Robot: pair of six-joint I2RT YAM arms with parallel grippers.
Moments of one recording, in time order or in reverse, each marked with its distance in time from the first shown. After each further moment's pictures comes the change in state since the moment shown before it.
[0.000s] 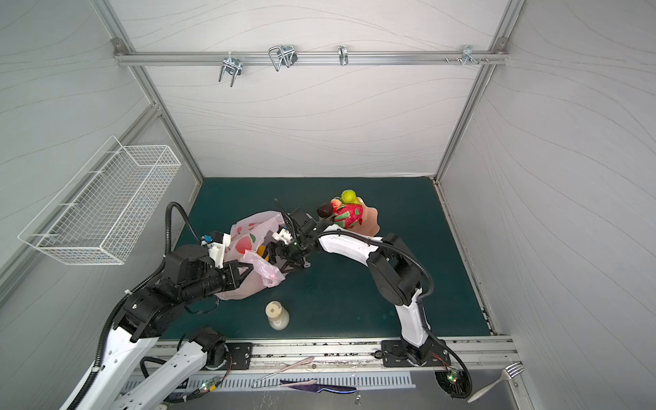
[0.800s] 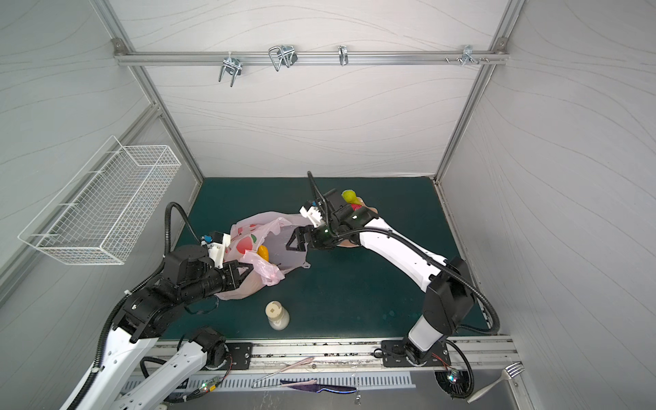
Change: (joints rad) left arm 0.000 -0.003 0.000 0.000 0.005 -0.001; right arm -0.175 -0.394 -0.068 -0.254 0.233 -0.273
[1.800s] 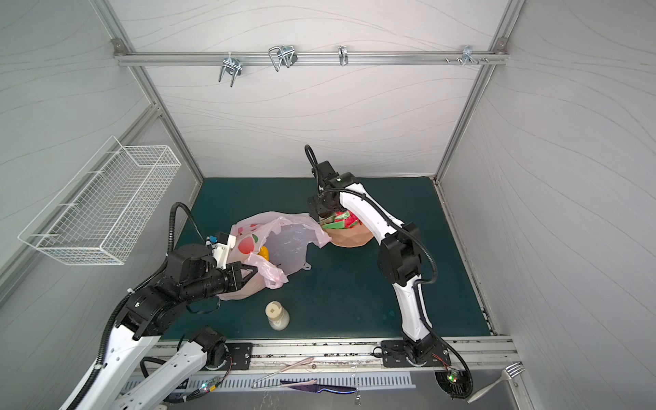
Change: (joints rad) left arm 0.000 0.014 -0.013 0.014 0.090 0.001; right arm -0.091 0.575 0.677 -0.294 0.661 -0.240
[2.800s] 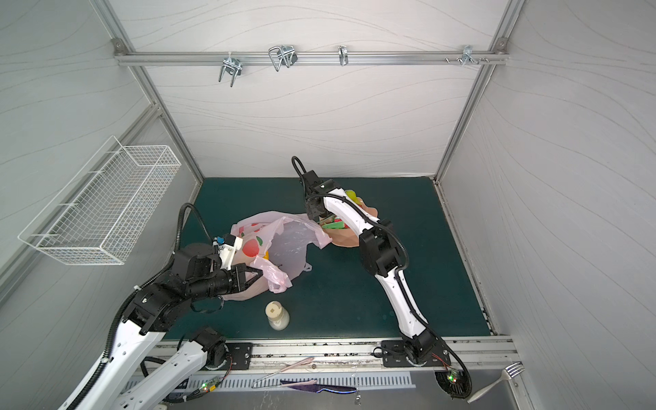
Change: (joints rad) left arm 0.000 0.019 -0.026 0.016 0.078 0.003; right arm 0.033 0.242 0.158 0.037 0.238 -0.057
